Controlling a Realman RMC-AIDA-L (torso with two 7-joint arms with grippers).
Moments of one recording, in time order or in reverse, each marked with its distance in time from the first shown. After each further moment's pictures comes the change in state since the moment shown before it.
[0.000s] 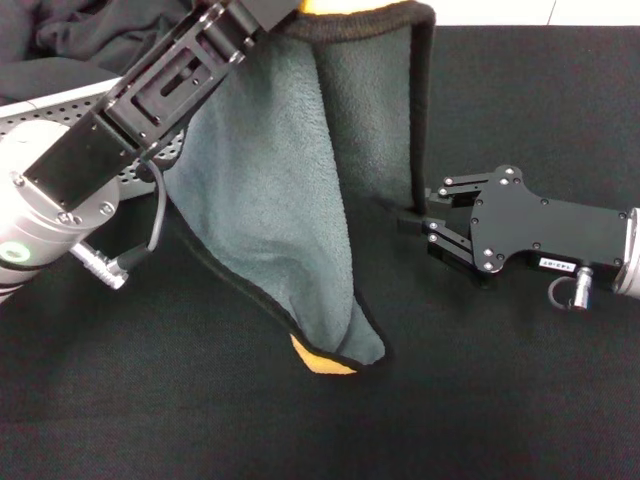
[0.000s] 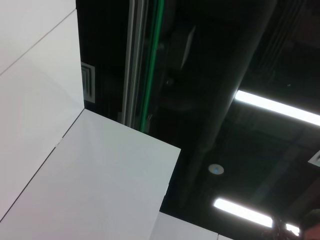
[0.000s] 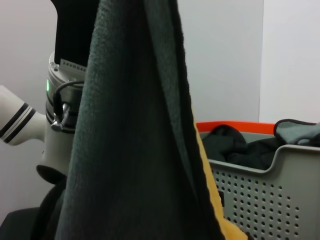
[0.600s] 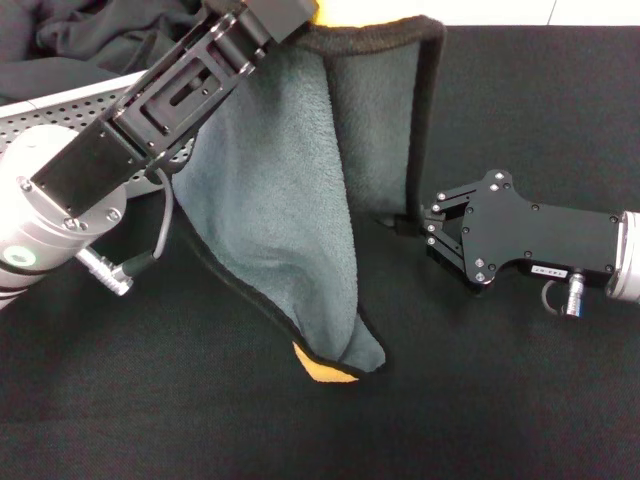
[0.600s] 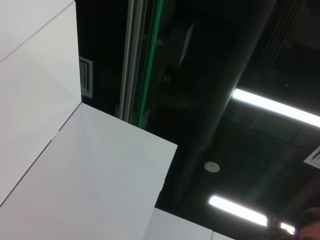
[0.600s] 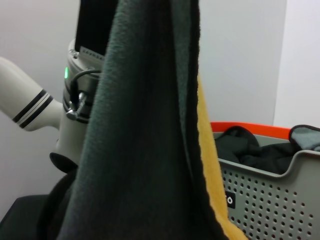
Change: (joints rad) left arm -0.001 -0.001 0.027 0.002 -0.006 0.000 -0.008; right arm 0.008 0.000 -0.023 -0.002 -0.002 0.000 -0.067
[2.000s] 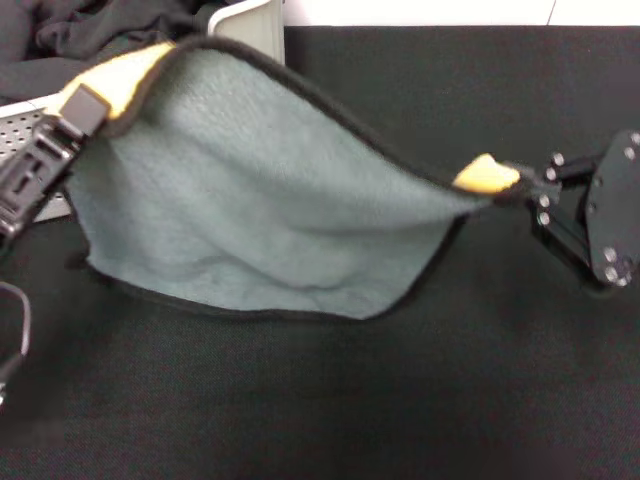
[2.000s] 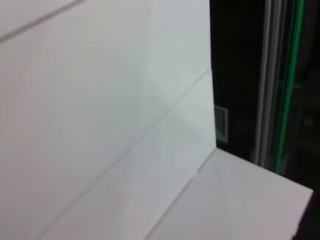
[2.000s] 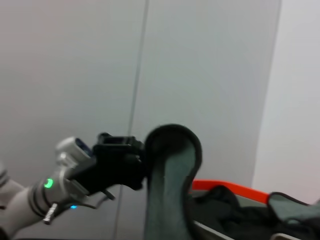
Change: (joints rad) left arm 0.233 0.062 -0.168 -0.203 0.046 -0.002 0.022; right arm -0.370 -0.016 0.103 -0.629 -0.061 0.089 0.264
